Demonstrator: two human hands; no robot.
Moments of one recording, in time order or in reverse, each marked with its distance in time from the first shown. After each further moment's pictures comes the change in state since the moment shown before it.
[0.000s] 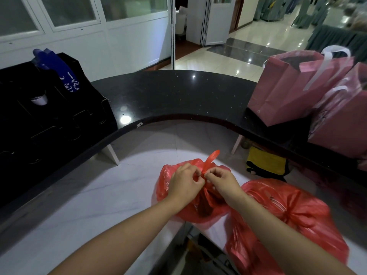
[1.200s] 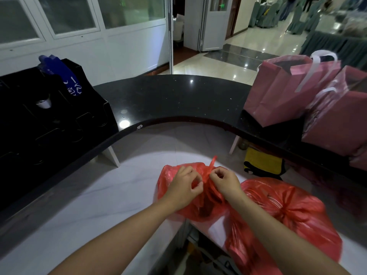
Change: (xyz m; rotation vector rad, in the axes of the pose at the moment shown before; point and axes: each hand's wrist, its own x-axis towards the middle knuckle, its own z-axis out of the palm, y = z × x) left_hand -0.014 -0.015 -0.008 -0.024 -0.073 0.295; right_hand -0.001 0.014 -0.010 -0.330 0.164 -0.155
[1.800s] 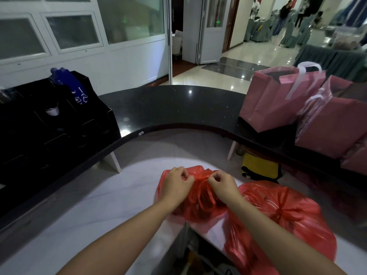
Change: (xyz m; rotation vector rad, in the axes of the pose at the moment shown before) left_hand -0.001 0.020 -0.020 -0.055 0.157 -0.445; right_hand -0.011 -0.005 -0.004 -0.151 0.015 -0.050
